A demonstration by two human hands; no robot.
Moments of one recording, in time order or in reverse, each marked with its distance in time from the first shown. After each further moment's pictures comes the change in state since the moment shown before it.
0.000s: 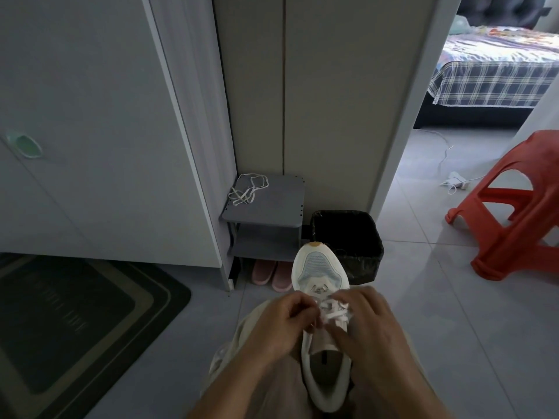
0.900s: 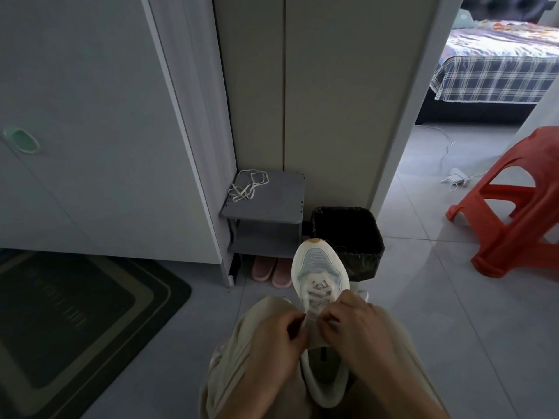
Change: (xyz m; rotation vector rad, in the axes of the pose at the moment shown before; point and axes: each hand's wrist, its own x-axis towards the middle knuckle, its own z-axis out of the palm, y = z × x) left_hand -0.008 -0.041 0.015 0.355 0.247 0.154; right_hand 0.009 0.006 0.021 -0.203 -0.214 0.027
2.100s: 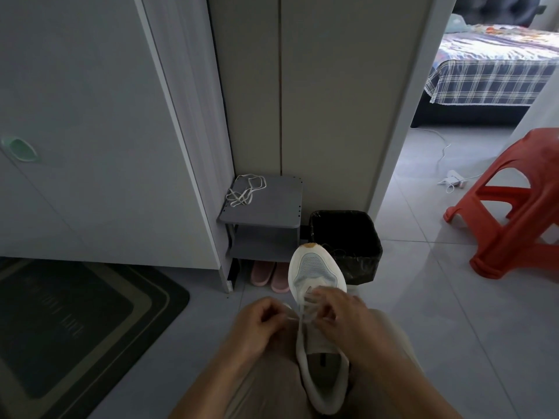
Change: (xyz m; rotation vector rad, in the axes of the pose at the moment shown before) left_hand 0.021 -0.013 -0.032 -0.256 -0.162 -0.286; right_hand 0.016 0.007 -0.002 0.275 -0.061 -0.036
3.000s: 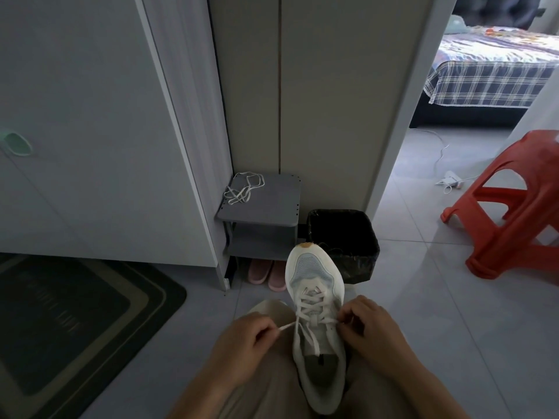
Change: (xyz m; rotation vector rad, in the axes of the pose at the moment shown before) left_hand -0.010 -0.026 -0.008 0.461 0.050 0.329; right_hand -0.021 0.047 -0.003 -0.037 -0.047 0.058
